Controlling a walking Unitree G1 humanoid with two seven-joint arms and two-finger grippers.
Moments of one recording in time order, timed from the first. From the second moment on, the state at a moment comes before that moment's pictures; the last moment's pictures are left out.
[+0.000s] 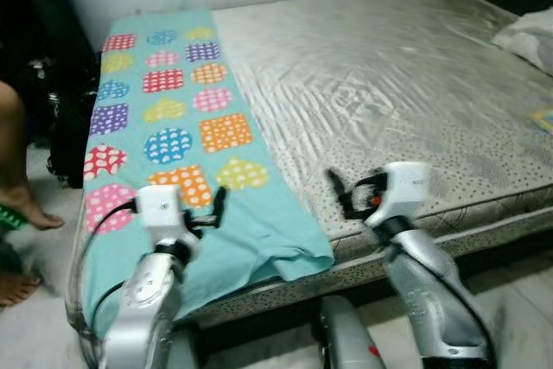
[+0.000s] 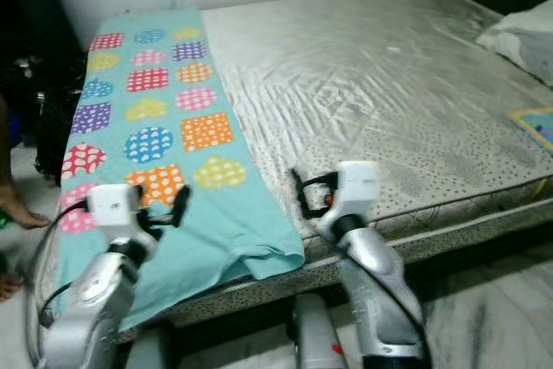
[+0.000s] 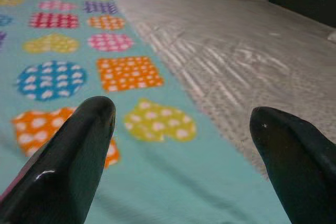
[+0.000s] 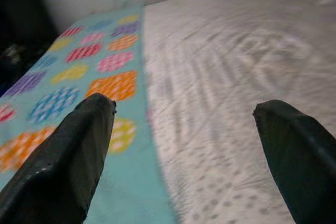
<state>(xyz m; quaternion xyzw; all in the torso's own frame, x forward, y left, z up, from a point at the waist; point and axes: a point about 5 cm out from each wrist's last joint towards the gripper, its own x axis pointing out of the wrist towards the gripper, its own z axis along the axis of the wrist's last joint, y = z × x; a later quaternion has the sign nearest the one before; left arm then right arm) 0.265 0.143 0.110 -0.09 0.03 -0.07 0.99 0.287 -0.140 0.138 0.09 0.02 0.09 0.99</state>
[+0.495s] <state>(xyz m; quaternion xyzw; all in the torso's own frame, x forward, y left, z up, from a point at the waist) 0.268 0.150 0.107 -0.09 0.02 -0.06 0.99 0.294 -0.127 0.149 0.10 -0.03 0.10 0.99</state>
